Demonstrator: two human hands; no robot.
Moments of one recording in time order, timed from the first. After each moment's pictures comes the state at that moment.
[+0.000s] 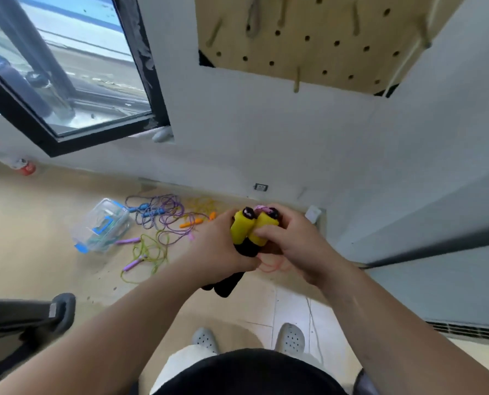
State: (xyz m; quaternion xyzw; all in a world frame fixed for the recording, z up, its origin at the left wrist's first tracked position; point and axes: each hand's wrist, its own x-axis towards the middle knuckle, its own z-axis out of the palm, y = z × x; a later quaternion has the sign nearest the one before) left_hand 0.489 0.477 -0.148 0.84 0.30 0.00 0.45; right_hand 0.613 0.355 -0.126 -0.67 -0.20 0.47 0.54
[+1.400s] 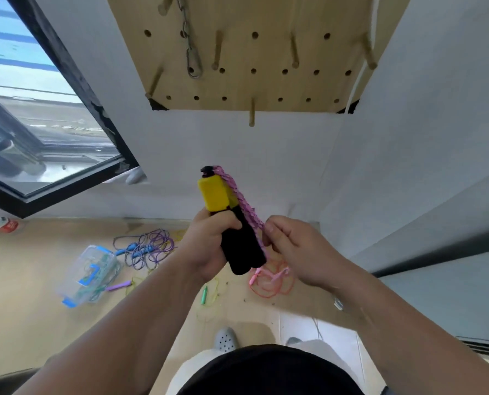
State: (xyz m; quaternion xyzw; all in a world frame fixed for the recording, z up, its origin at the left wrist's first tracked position) left_hand 0.632 0.503 -0.115 0.44 0.29 0.09 0.84; right_hand 0.734 0.351 -0.116 -0.80 -0.38 0.29 0.36
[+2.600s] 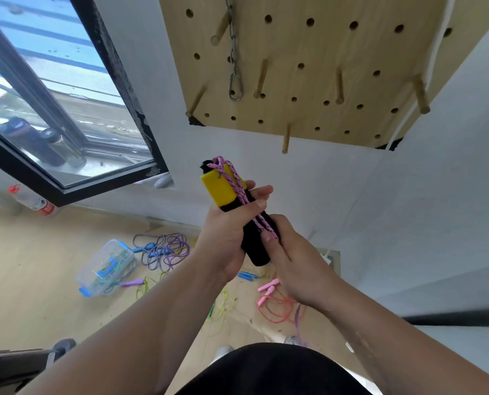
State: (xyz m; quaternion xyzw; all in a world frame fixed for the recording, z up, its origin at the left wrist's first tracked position) left_hand 0.668 0.524 -0.080 0.39 0.31 0.25 0.83; right_hand 0.745 0.406 -0.105 -0.77 -0.42 0.31 0.38
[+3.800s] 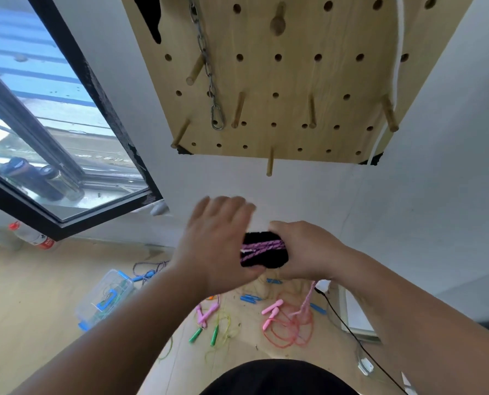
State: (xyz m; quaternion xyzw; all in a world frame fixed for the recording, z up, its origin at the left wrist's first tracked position) left_hand 0.675 0.546 -0.064 0.98 0.17 0.12 0.02; right_hand 0.832 0.419 -0.094 -0.81 -0.53 0.23 0.09
